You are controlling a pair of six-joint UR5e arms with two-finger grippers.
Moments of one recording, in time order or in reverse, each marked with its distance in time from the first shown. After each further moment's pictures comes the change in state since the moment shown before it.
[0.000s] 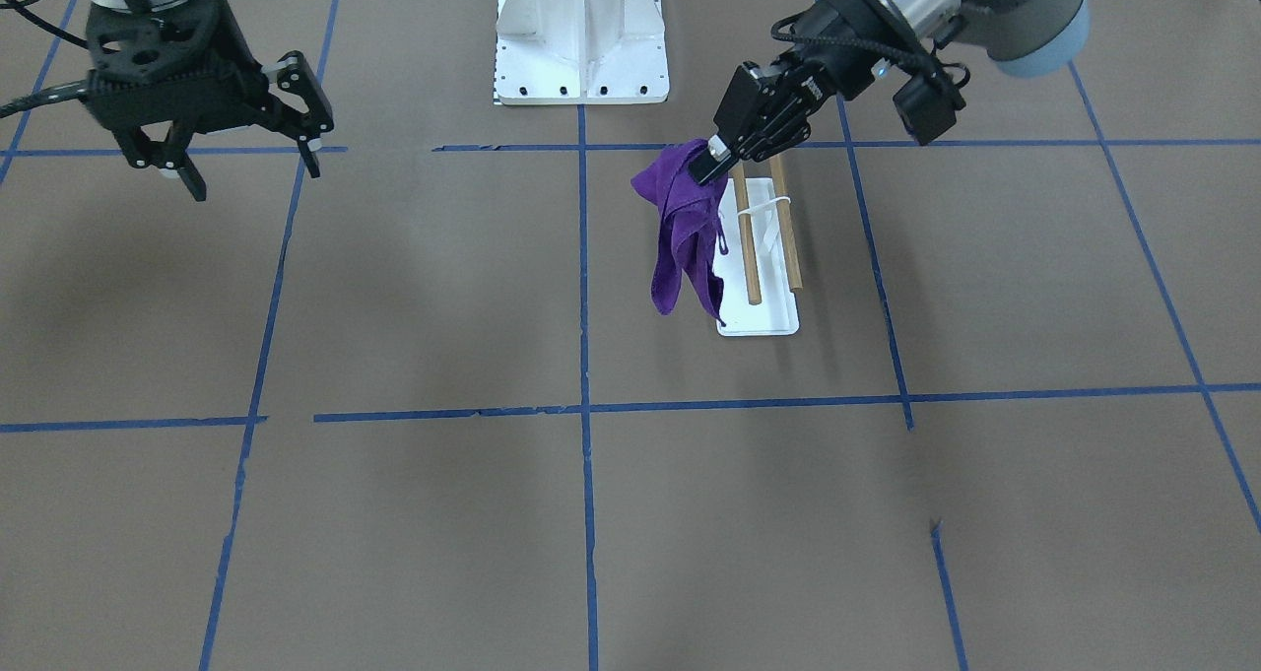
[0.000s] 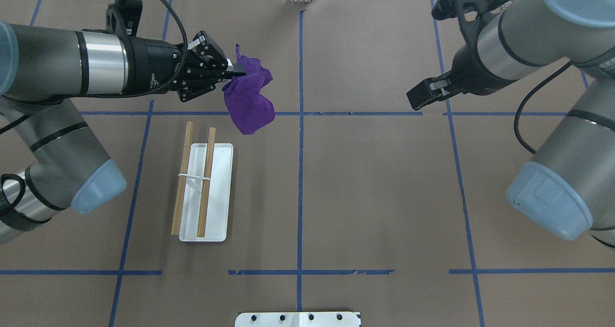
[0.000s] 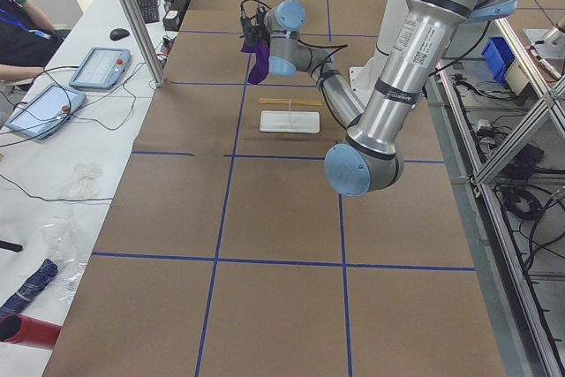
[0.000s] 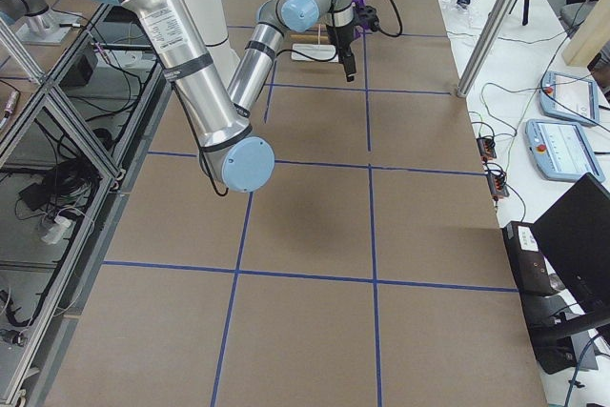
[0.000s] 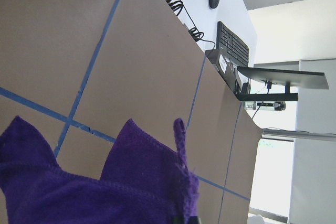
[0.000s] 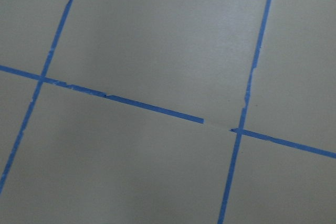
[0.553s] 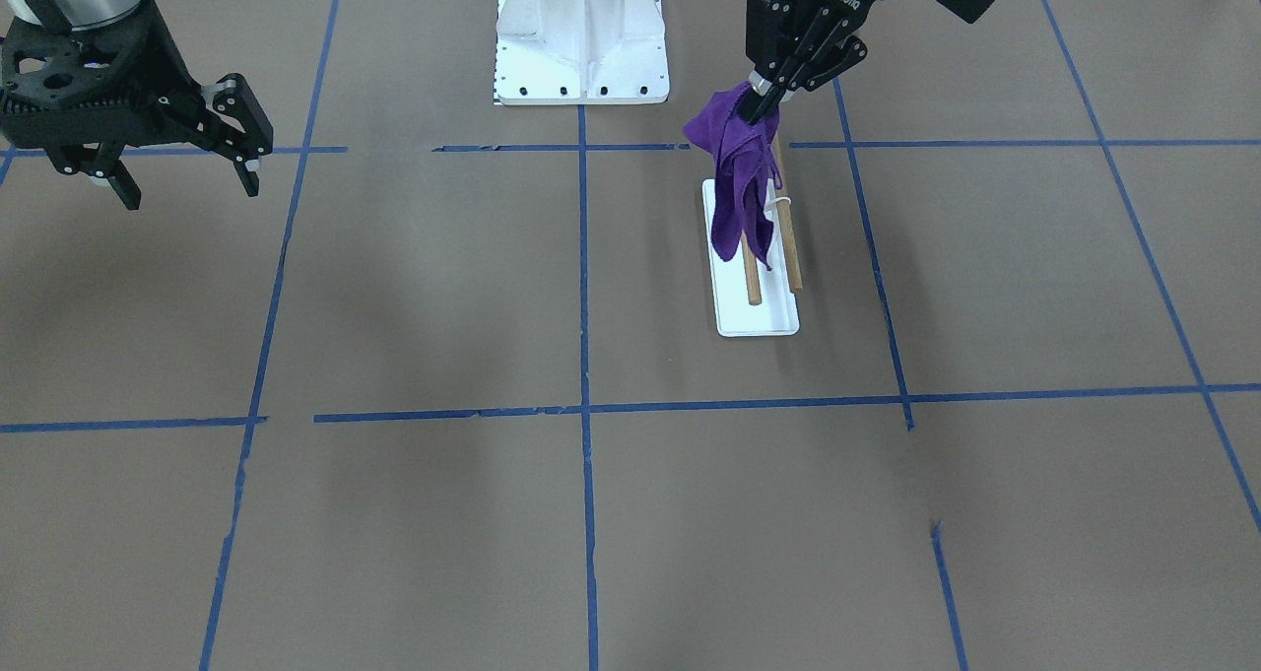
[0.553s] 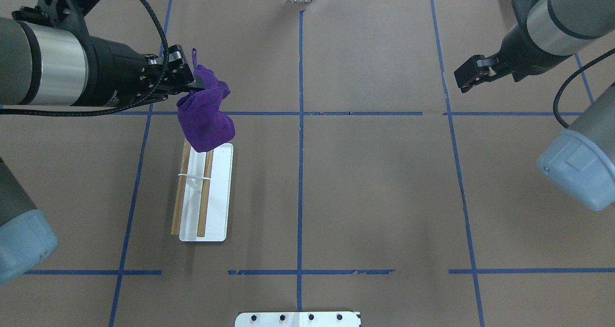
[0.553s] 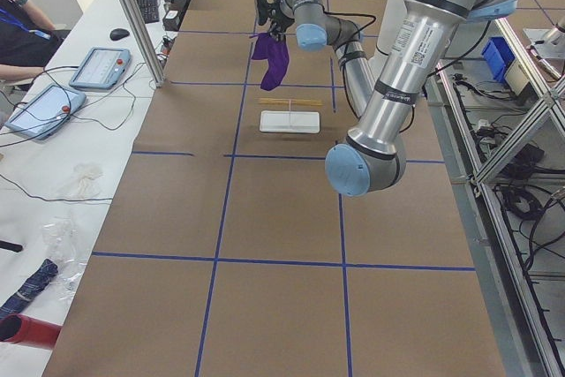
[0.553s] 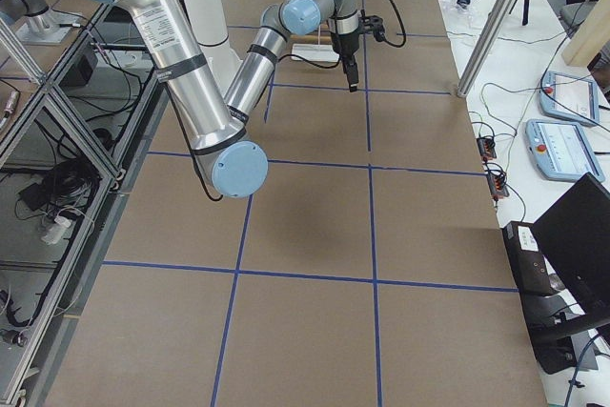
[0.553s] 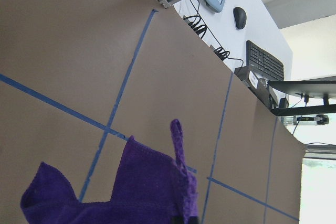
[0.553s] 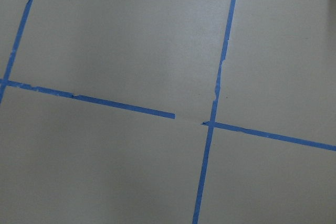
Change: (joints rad) left arm 0.037 0.003 -0.263 0.582 0.082 0.414; right arm 0.038 -0.042 0.000 -0.019 0.003 -0.001
